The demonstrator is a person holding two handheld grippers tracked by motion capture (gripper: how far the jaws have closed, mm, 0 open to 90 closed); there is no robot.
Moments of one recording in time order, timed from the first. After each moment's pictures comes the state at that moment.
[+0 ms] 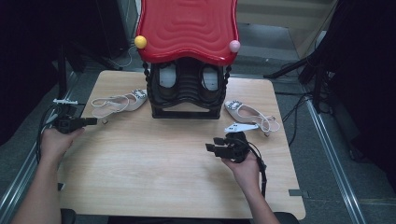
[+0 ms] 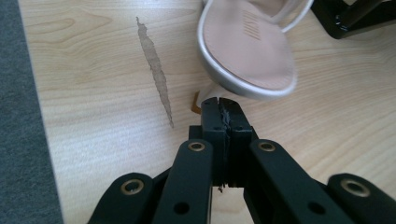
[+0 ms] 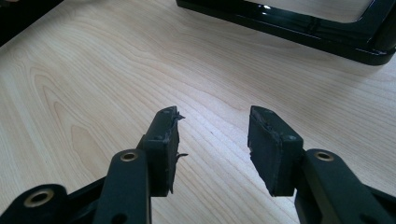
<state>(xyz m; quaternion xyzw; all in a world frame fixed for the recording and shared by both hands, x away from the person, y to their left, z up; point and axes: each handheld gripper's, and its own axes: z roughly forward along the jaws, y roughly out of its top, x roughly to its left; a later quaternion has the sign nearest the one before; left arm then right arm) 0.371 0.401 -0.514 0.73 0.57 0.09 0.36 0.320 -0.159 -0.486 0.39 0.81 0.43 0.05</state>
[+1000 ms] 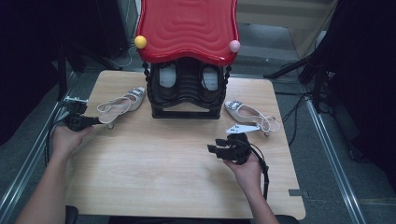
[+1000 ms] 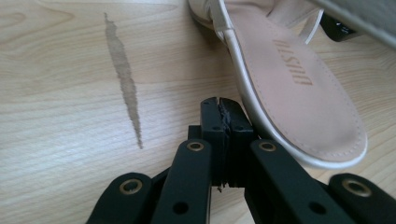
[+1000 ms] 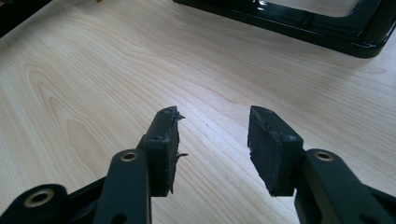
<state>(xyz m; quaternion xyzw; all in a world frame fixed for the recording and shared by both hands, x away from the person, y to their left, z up) 0.384 0.377 -0.518 0.73 0.58 0.07 0.35 0.316 -0.163 -0.485 0.40 0.81 0.42 0.05</state>
